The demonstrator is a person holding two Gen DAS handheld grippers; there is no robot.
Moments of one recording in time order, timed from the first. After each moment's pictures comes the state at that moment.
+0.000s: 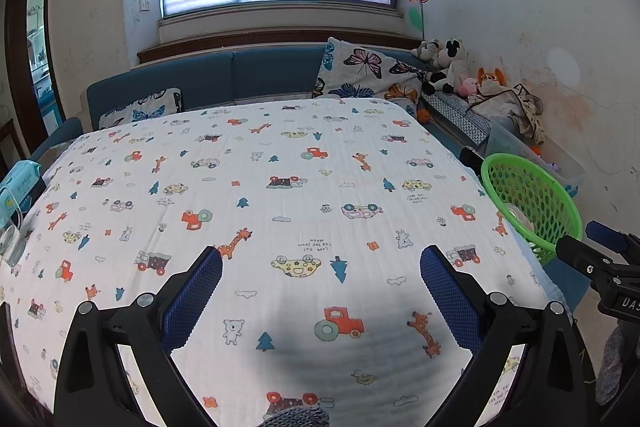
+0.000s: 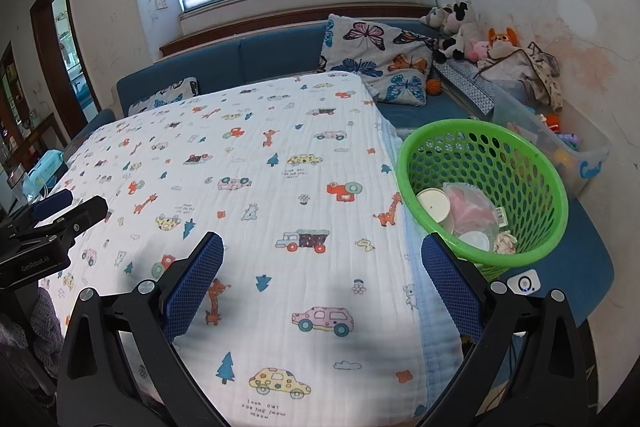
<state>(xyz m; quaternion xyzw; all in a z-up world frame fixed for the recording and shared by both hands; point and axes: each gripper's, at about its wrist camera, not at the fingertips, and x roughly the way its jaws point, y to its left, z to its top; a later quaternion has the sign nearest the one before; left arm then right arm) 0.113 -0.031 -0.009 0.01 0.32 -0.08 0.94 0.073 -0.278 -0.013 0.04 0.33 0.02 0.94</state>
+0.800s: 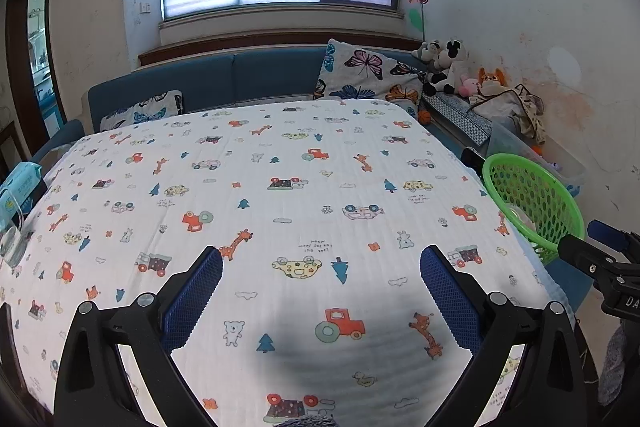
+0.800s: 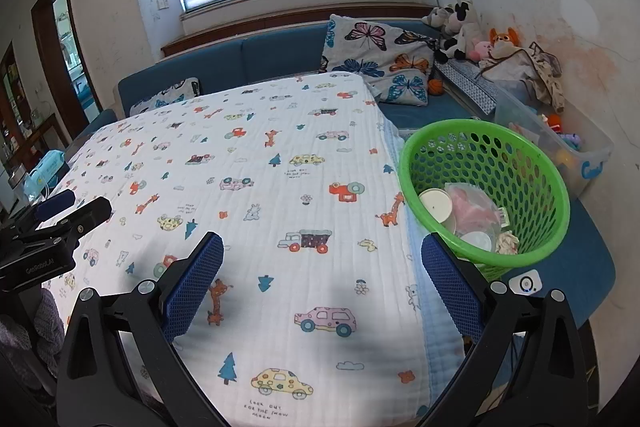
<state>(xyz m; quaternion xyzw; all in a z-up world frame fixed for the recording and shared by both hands) 0.113 -0.033 -0.012 0.01 0.31 -0.08 0.95 0.074 -0.275 -0.013 0.04 0.33 0.03 0.94</state>
